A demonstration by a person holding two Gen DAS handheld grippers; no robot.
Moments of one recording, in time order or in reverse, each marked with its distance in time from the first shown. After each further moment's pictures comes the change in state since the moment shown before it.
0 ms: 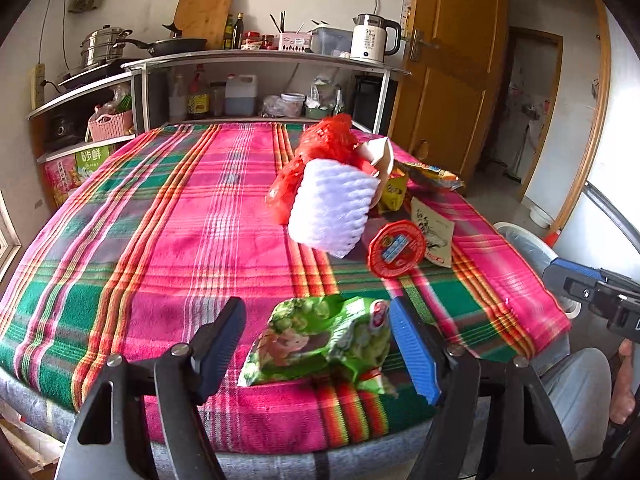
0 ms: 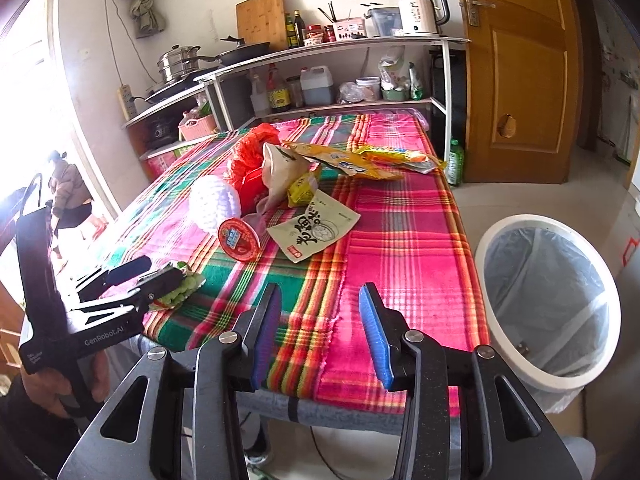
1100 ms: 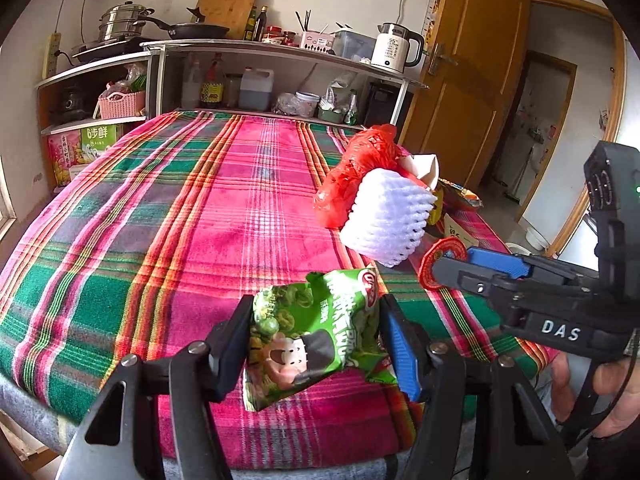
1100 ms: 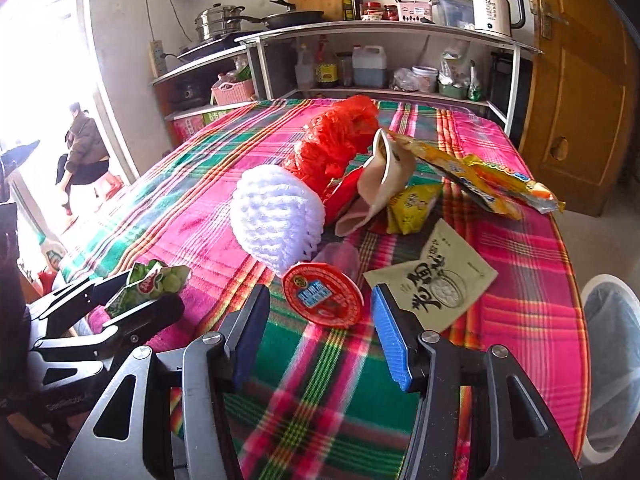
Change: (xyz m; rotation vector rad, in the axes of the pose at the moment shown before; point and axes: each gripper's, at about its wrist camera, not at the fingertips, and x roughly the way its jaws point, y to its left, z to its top) left arm 0.001 0.048 0.004 -0.097 -0.012 -0.036; right arm 0.101 0.075 0.036 -0.147 0.080 0.057
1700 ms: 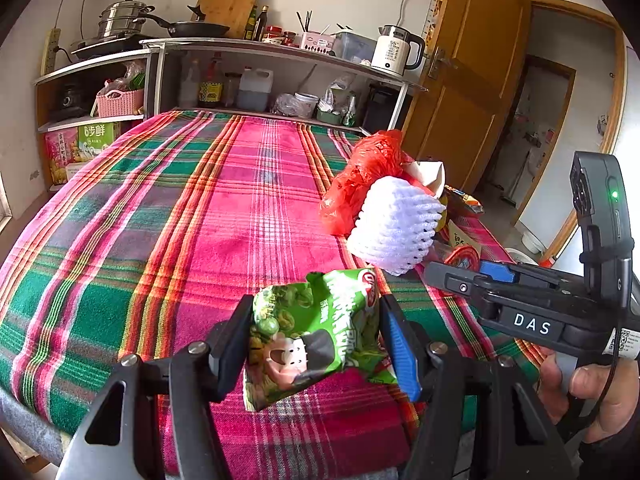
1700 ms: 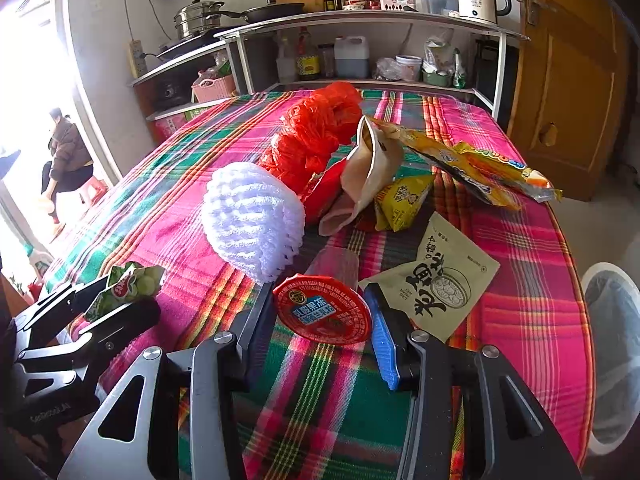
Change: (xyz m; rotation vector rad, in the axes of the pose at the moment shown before) left arm 0.003 0.005 0.005 -0.005 -0.002 -0.021; right arm 0.000 -0.009 0.004 0.053 0.013 -0.038
